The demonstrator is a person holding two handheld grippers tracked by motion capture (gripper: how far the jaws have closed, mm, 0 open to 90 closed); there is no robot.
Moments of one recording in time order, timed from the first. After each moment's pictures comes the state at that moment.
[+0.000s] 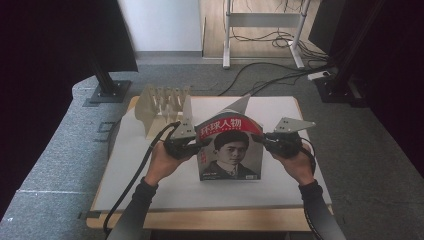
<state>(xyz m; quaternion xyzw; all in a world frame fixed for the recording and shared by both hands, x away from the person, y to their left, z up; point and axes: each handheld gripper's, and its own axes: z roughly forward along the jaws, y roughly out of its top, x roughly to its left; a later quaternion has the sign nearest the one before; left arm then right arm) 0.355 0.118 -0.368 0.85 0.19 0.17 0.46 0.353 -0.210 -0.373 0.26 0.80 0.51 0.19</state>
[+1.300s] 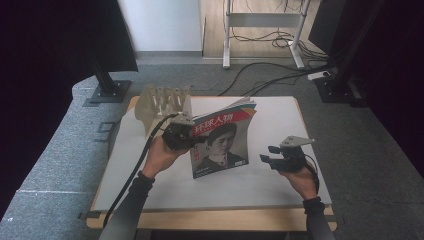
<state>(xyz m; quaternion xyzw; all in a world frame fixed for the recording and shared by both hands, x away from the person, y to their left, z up) 0.386 0.127 -0.365 0.87 0.24 0.09 0.41 0.359 -0.247 -0.464 0.36 0.80 0.44 0.16</state>
